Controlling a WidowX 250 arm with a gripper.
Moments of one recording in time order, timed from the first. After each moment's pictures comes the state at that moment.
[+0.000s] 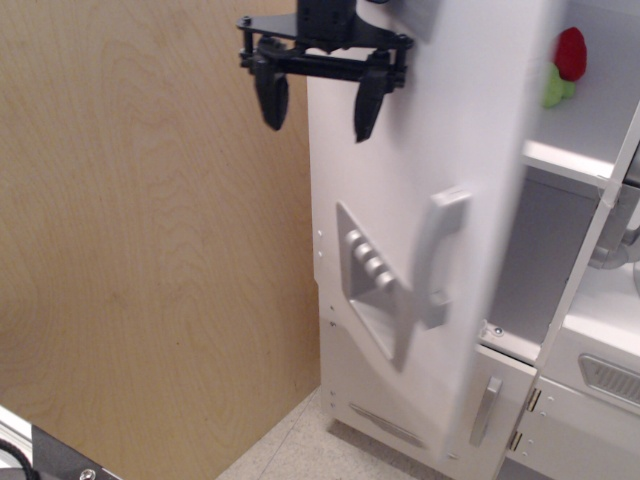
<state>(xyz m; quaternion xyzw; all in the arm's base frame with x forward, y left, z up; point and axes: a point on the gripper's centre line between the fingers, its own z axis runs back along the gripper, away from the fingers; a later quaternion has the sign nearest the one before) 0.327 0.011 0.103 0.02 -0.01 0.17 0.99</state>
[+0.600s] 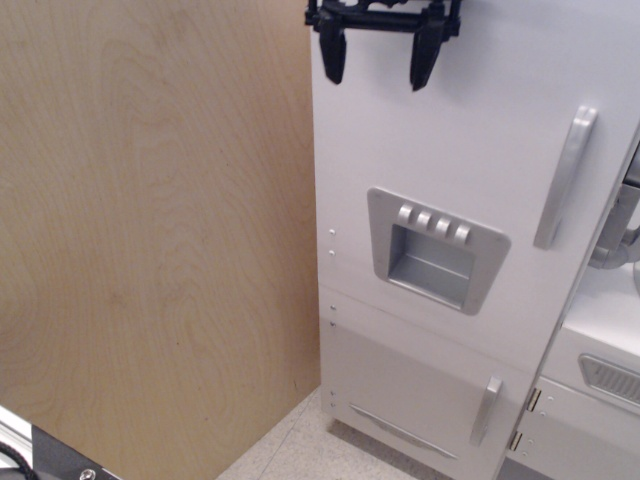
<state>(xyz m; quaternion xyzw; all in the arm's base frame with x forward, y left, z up) 0.382 0.003 0.108 0.01 -0.02 0.20 0.98</state>
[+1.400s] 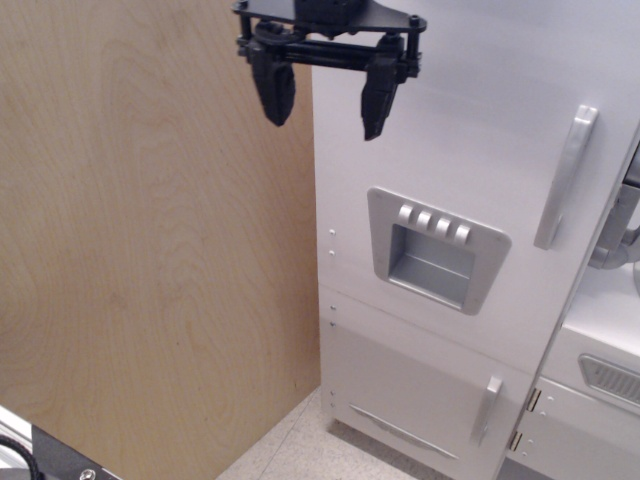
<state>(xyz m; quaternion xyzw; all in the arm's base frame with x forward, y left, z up) 0.287 -0.005 0.134 -0.01 -0.03 0.12 0.99</state>
